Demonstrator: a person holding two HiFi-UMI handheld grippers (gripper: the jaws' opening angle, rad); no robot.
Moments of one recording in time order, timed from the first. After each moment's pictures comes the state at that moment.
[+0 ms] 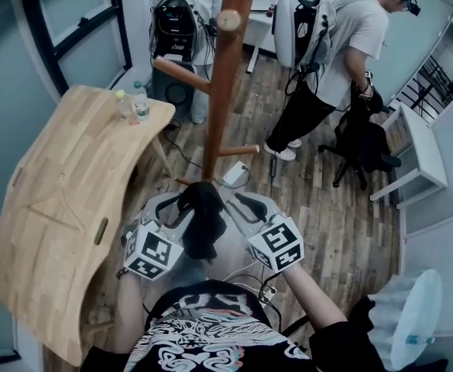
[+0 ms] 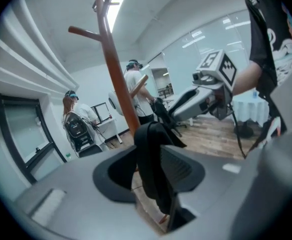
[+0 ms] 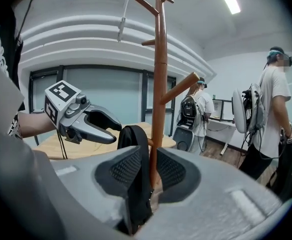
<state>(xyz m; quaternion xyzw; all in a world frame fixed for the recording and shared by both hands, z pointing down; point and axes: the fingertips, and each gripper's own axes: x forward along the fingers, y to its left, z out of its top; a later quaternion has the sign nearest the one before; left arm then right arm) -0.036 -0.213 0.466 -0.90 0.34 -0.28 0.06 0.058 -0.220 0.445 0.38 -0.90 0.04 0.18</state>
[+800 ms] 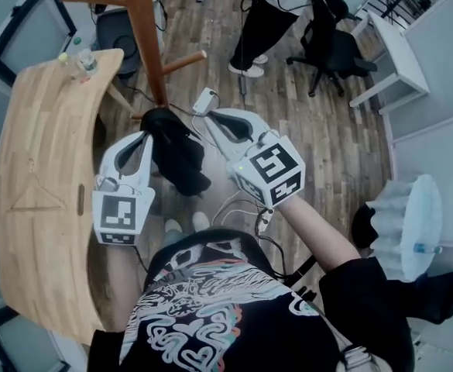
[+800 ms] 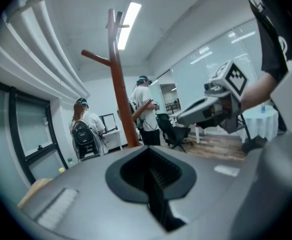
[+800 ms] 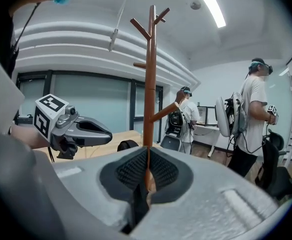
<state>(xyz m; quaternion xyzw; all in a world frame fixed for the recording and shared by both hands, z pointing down) -0.028 -0.199 0.419 -0.91 0.38 -0.18 0.08 0.079 -0.201 0.405 0.46 -0.88 0.04 0.14</state>
